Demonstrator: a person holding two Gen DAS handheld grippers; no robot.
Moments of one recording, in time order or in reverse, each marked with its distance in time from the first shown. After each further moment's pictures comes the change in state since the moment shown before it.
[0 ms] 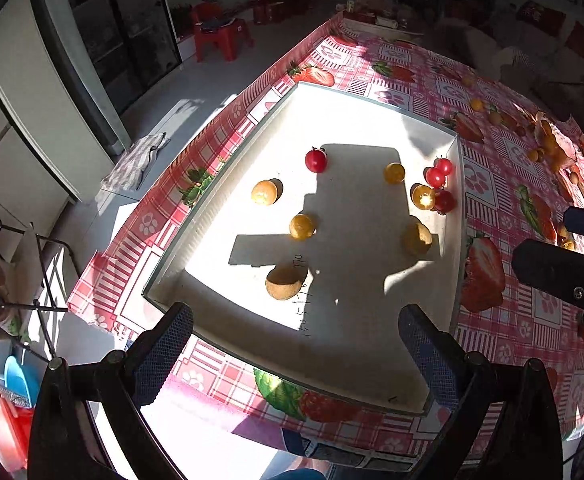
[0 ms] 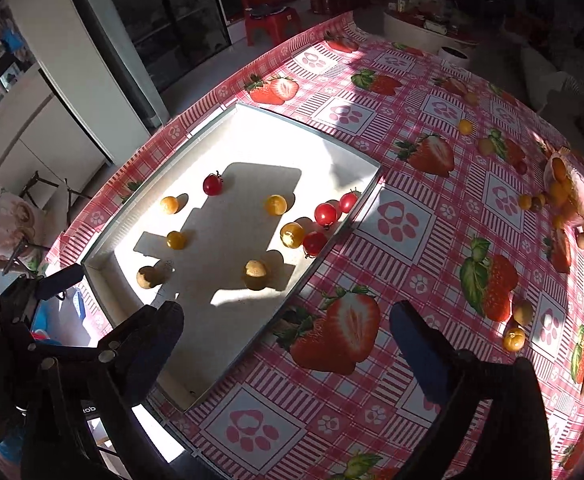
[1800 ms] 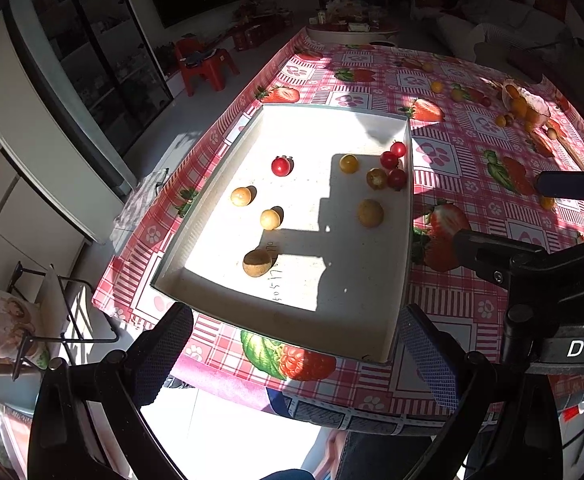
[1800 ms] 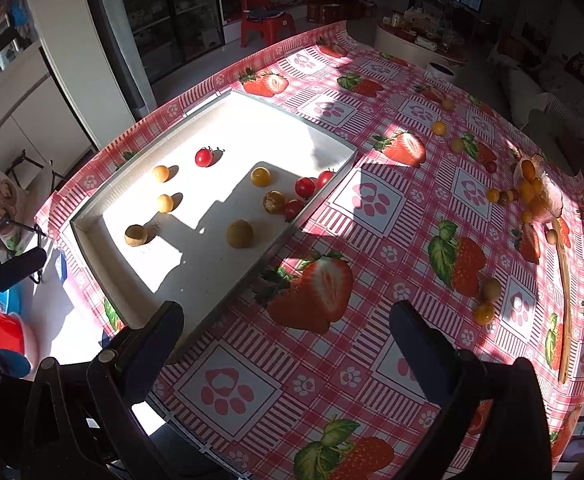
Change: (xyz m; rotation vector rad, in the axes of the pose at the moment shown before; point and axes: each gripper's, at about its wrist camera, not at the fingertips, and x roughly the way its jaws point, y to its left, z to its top) left arm -0.040 -0.035 -0.026 0.146 -0.071 0.066; right arm -0.015 0.006 -0.033 -0.056 -0.024 -0.108
